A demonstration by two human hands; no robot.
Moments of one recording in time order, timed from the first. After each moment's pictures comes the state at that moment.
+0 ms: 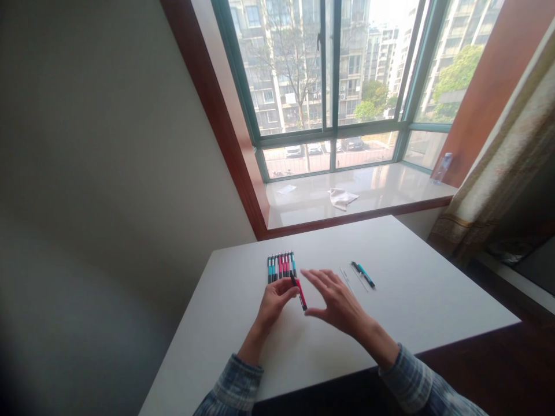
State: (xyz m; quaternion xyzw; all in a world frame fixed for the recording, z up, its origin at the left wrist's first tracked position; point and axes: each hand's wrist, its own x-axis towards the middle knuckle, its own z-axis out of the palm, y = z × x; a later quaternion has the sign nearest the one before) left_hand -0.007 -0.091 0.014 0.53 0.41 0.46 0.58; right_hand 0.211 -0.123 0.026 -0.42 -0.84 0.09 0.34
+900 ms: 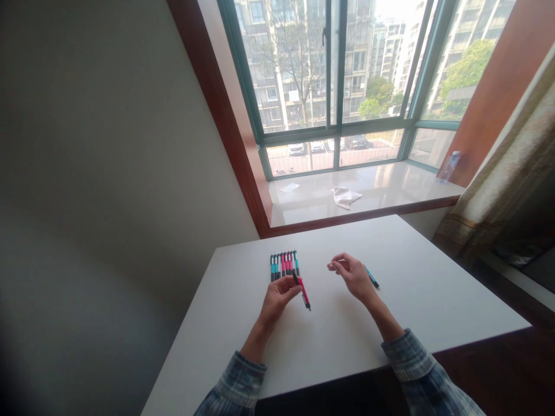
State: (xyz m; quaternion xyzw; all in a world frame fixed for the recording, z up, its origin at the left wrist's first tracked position) left_hand -0.007 -0.094 0.015 0.52 0.42 0.47 0.57; right_hand 0.247 -0.069 -0.001 -0.50 -0.57 0.42 0.51
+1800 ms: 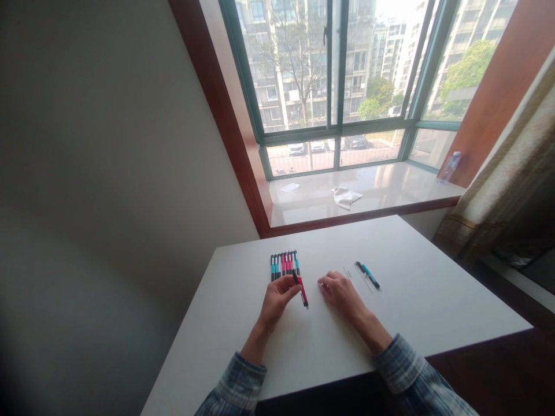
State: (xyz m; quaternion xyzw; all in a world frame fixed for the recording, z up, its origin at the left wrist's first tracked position) left_hand -0.008 -0.092 0.014 0.53 0.41 0.48 0.56; right_hand 0.213 -0.087 -0.026 -0.50 -0.79 0.15 0.32
